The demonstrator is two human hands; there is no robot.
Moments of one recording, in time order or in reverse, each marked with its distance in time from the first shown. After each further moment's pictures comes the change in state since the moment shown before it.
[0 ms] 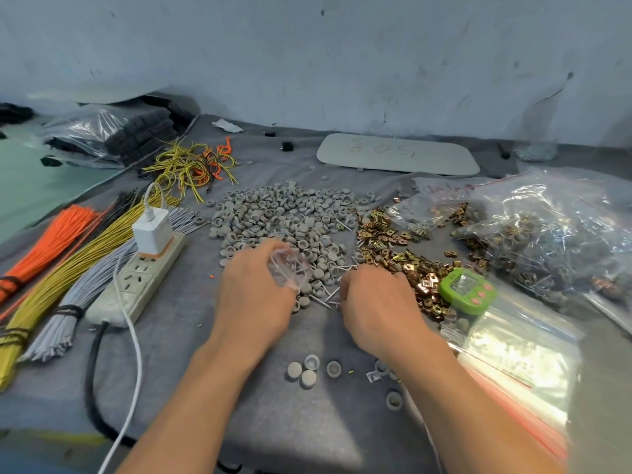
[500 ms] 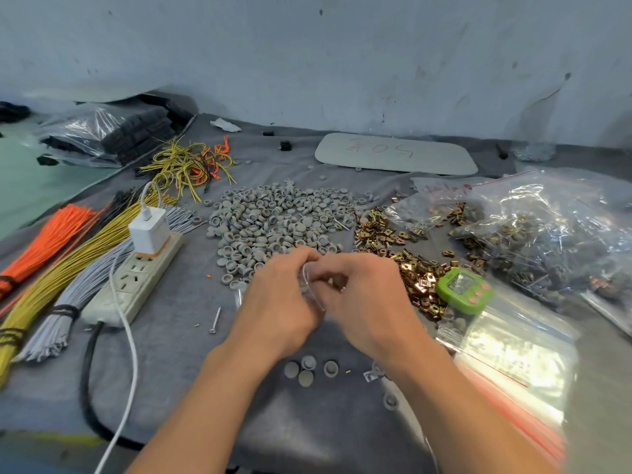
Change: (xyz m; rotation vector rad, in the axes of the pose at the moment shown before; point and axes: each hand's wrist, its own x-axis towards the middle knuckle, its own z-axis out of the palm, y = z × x) left_hand -0.008 0.014 0.011 -0.082 -0.182 0.187; right_hand -0.009 -0.006 -0.001 0.620 0.320 -0.224
